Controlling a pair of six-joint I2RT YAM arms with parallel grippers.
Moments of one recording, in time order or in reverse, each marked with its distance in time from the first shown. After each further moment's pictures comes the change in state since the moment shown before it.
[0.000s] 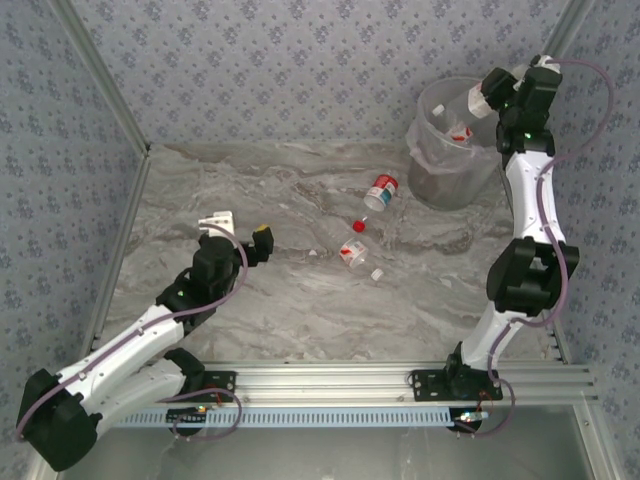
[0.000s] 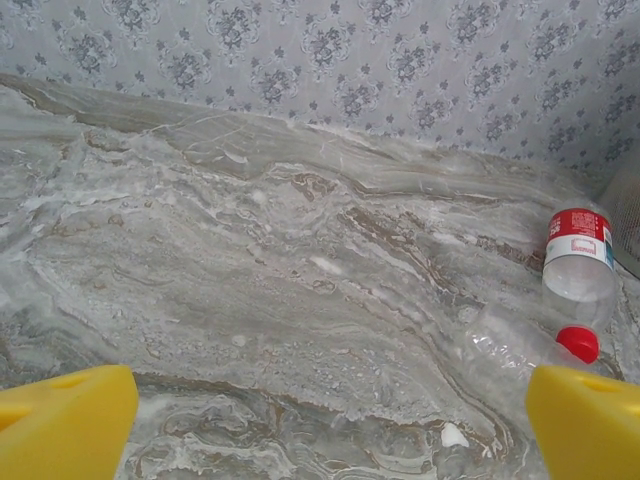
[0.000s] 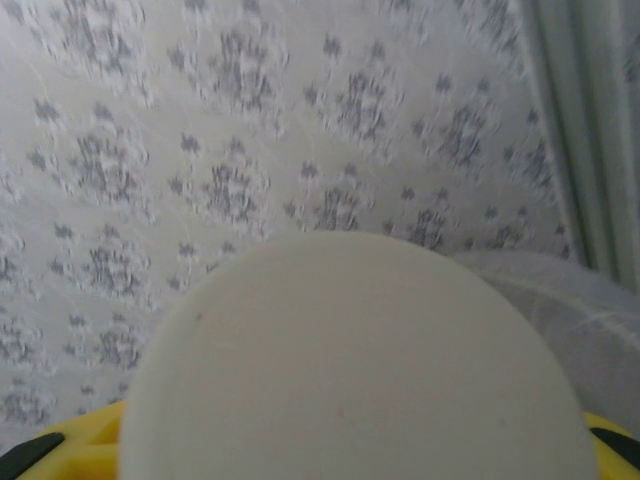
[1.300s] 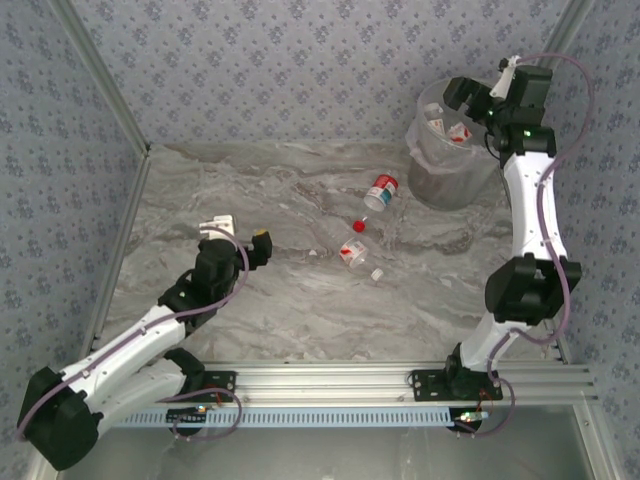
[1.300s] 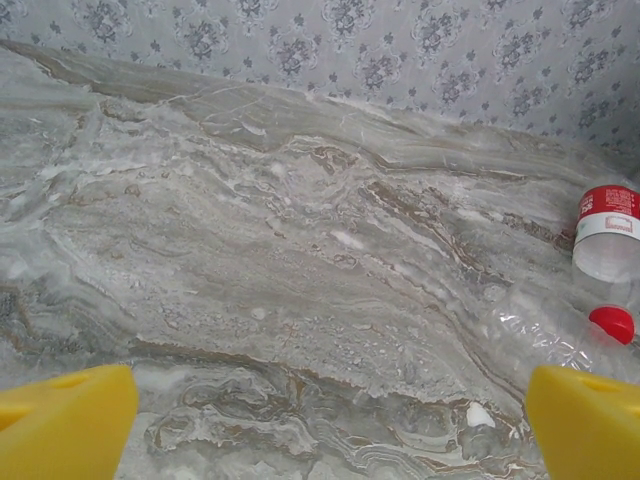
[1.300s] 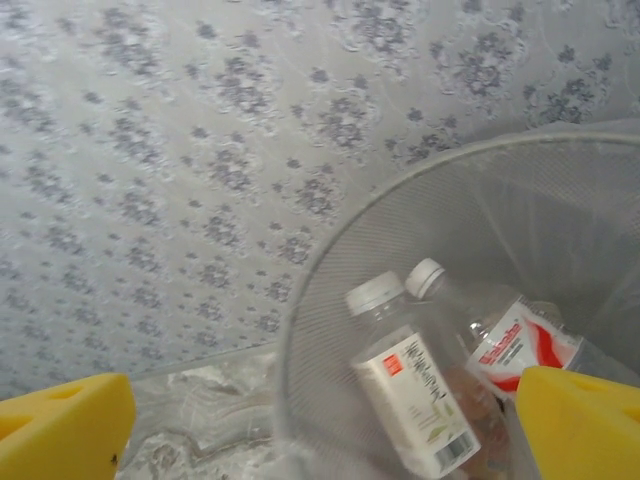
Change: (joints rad) left arm 0.009 0.015 -0.030 -0.011 -0.007 -0.023; right arm 0.076 -0.126 0.015 -0.286 -0.188 -0.156
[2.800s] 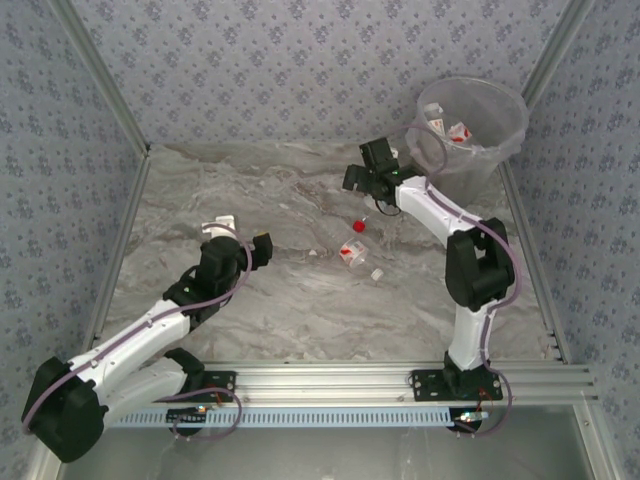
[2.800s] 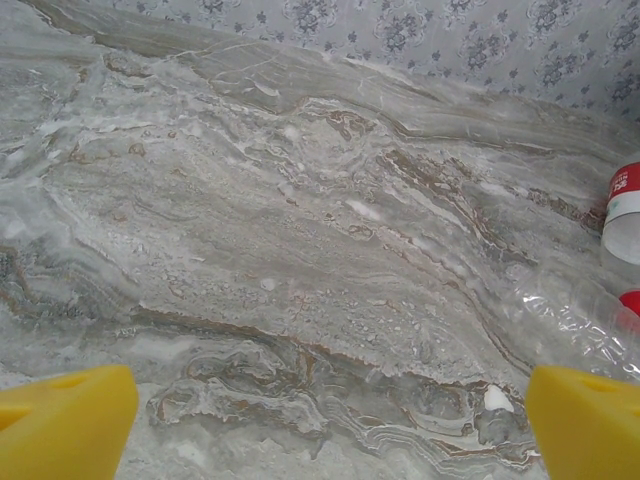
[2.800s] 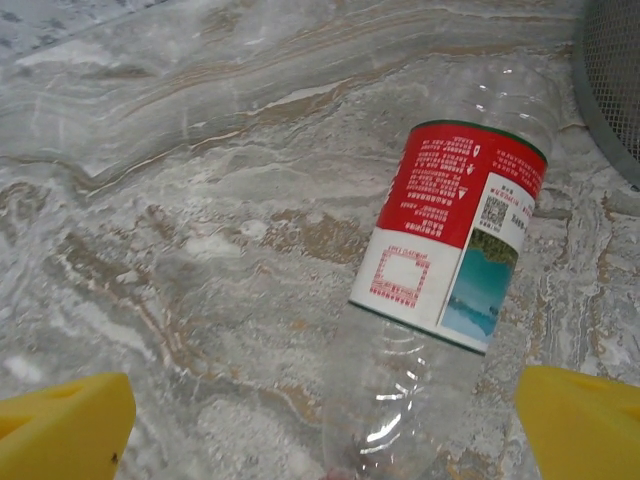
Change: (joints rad) left arm 0.024 0.055 0.004 -0.019 0.021 -0.043; right arm 0.531 0.229 -0.299 -0.025 0.486 0.240
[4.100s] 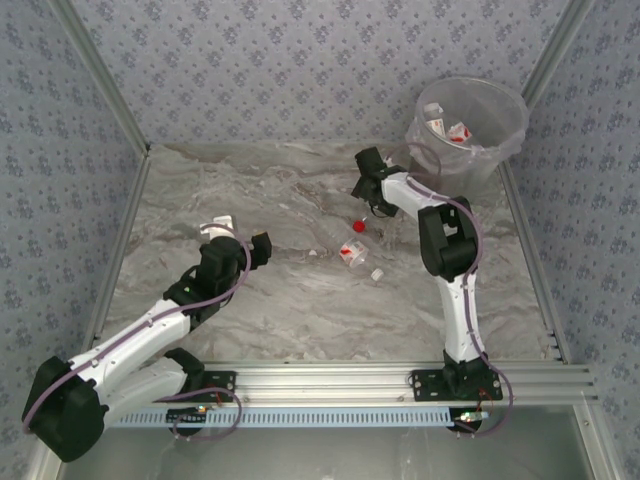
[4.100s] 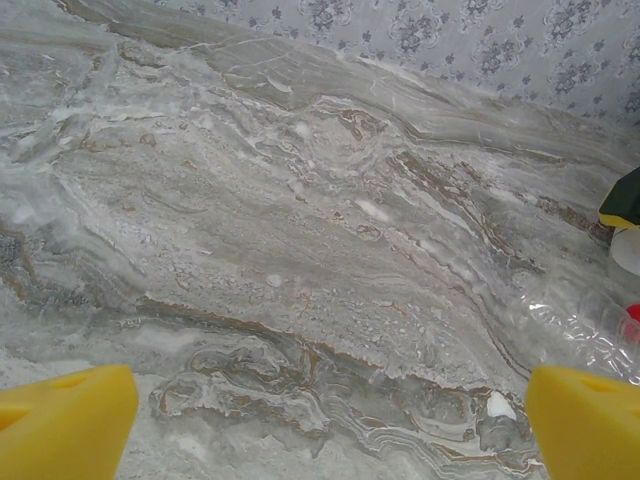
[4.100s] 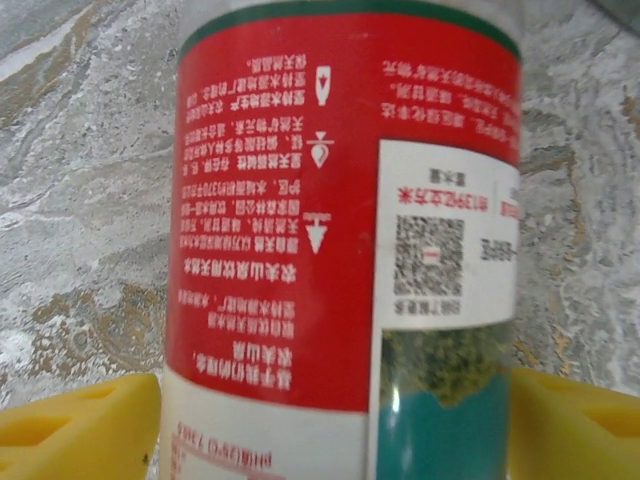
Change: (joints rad) left arm 0.000 0.004 0.000 -0.008 -0.018 -0.039; right arm -0.059 0.335 0.182 -0.081 0.065 0.249
